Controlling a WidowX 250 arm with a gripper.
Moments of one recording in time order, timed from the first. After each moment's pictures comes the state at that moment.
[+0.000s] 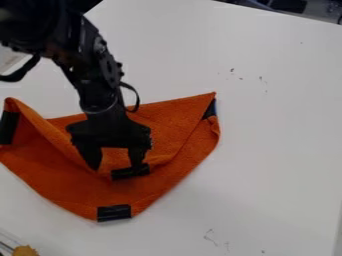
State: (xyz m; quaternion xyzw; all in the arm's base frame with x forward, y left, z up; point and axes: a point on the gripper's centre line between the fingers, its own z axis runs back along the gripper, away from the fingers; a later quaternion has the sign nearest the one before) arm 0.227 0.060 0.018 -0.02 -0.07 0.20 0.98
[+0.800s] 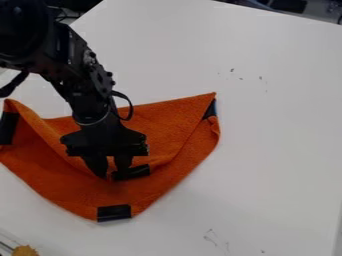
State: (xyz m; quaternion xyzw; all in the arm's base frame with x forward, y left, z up) arm 0.222 0.059 0.016 -0.02 -0.08 0.21 0.97
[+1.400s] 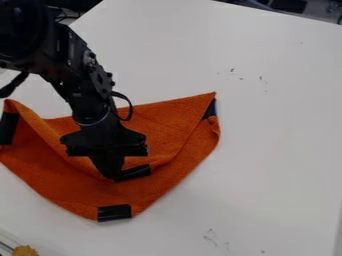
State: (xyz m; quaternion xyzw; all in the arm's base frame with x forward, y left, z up) arm 0.222 0.060 0.016 -0.02 -0.08 0.21 0.97
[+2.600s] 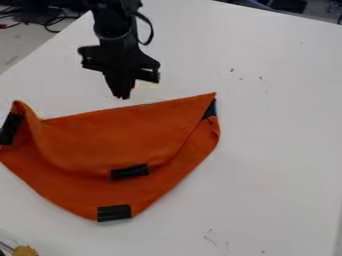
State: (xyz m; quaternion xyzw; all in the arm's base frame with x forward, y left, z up) arm 0.311 0.097 0.083 0.06 -0.14 0.11 0.98
